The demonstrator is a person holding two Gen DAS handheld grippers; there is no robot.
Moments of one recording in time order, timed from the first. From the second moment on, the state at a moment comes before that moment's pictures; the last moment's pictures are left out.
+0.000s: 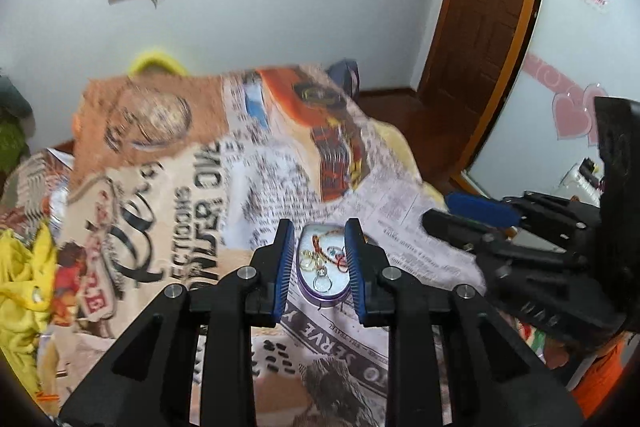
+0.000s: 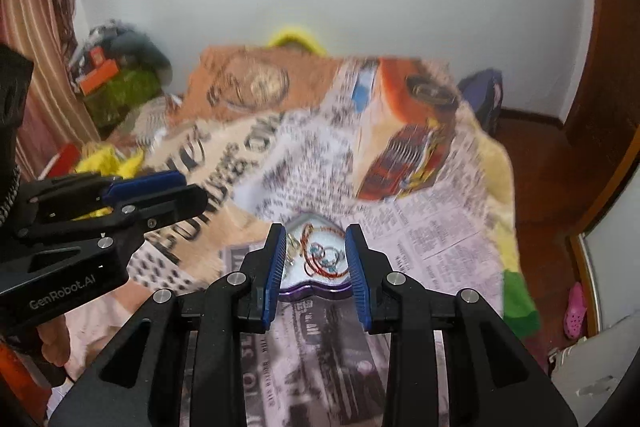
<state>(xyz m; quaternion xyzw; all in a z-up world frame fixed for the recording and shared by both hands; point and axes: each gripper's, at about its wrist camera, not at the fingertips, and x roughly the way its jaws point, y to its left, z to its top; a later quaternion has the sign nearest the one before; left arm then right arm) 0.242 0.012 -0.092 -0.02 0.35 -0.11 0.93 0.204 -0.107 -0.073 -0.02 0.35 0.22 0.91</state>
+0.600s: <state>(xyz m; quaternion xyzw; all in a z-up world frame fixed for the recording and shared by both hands) 0.038 0.005 0.030 -0.01 0.08 -0.05 1.00 0.022 -0.140 0.052 0.01 0.09 0.19 0.98</state>
